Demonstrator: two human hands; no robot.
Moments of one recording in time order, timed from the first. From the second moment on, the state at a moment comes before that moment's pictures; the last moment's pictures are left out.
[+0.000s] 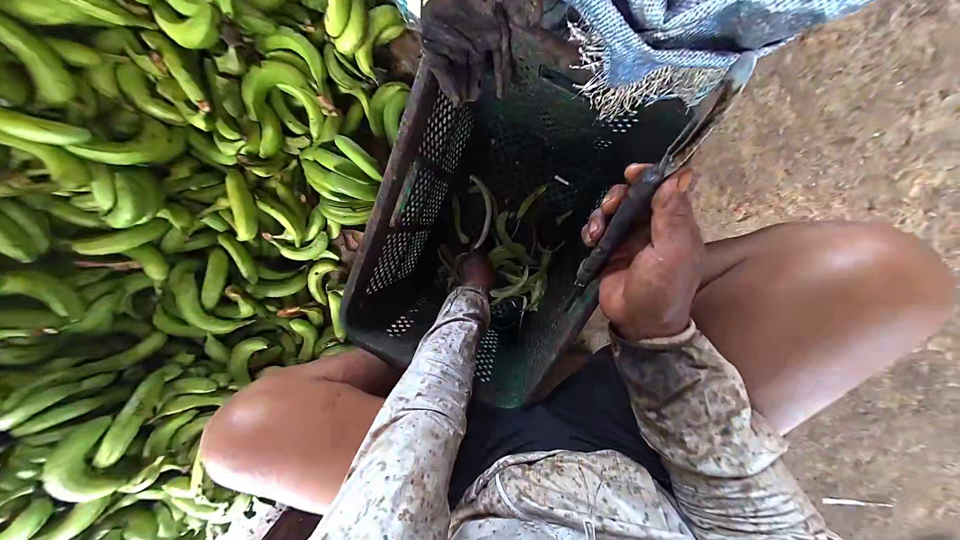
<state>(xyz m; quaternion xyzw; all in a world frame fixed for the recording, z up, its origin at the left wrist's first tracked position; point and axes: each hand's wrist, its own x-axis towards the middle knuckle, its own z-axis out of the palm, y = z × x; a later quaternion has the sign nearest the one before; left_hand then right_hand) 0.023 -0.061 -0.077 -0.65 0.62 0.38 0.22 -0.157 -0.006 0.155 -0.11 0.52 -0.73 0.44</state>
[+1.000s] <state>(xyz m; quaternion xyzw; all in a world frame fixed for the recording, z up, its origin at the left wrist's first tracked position) 0.140 -0.035 0.179 -0.30 0.37 0.67 -0.57 -0.149 0.003 0.169 -0.24 0.53 -0.70 0.42</state>
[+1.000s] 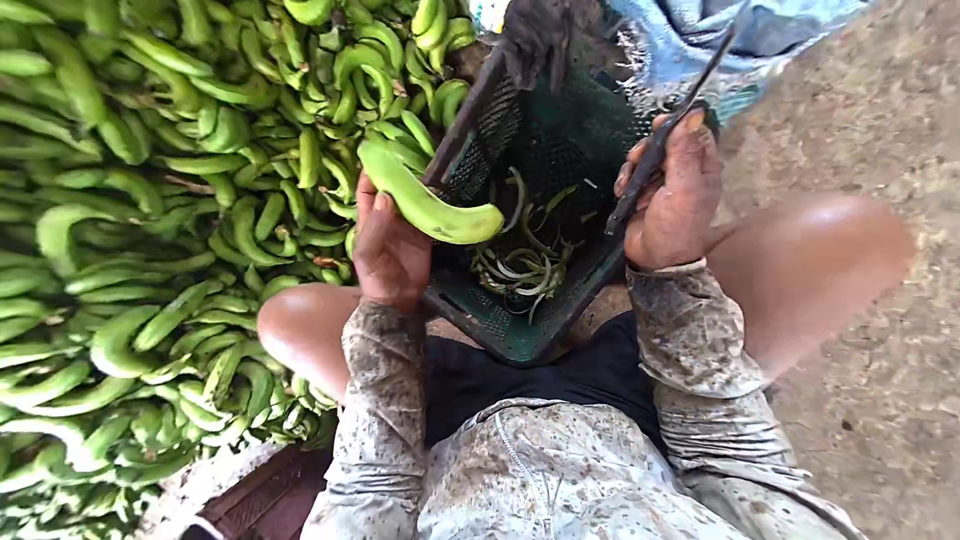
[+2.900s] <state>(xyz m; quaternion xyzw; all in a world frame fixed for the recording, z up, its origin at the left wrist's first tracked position) 0.133 -0.008 0.131 -0.55 0.39 0.61 -0.41 -0.079 0.030 0.146 -0.67 0.51 -0.33 0.43</state>
